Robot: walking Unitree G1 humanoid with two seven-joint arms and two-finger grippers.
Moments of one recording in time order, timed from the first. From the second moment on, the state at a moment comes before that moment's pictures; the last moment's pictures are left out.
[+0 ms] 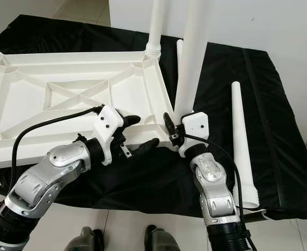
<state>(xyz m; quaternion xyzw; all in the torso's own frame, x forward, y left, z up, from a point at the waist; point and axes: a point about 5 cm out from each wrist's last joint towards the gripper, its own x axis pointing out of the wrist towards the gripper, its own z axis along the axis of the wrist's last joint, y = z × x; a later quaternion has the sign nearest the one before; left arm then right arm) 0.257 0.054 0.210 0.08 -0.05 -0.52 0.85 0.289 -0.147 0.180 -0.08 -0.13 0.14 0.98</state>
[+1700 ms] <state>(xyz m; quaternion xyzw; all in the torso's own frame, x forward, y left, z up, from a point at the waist) 0.258 0.057 0.211 0.08 -0.04 -0.51 0.85 0.286 -0.152 0.180 0.02 -0.13 0.06 0.99</state>
